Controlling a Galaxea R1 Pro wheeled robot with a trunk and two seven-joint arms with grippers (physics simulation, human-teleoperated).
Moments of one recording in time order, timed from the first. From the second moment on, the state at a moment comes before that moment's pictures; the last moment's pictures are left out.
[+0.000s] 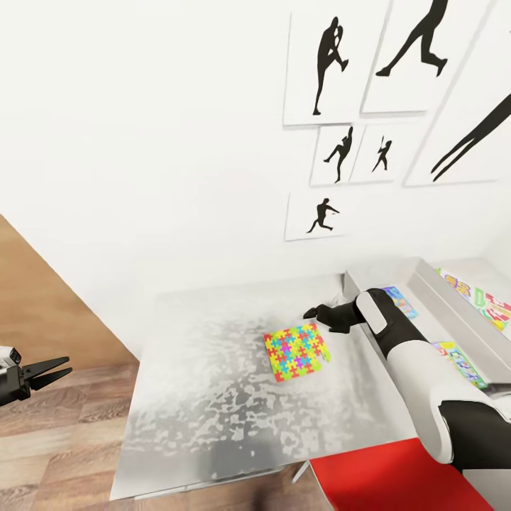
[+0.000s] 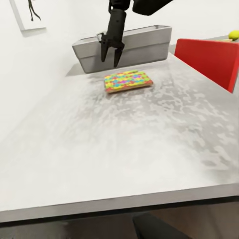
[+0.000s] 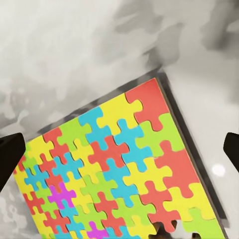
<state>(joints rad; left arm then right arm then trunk) -0.59 0.67 0.39 -0.58 0.19 0.73 -1.57 -1.07 -0.08 0.00 -0.59 -0.54 1.01 0.01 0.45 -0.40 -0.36</state>
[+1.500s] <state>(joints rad) -0.59 0.67 0.40 -0.58 0.19 0.73 -1.57 -1.06 -0.07 0.02 -0.57 -0.54 1.02 0.01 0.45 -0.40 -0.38</state>
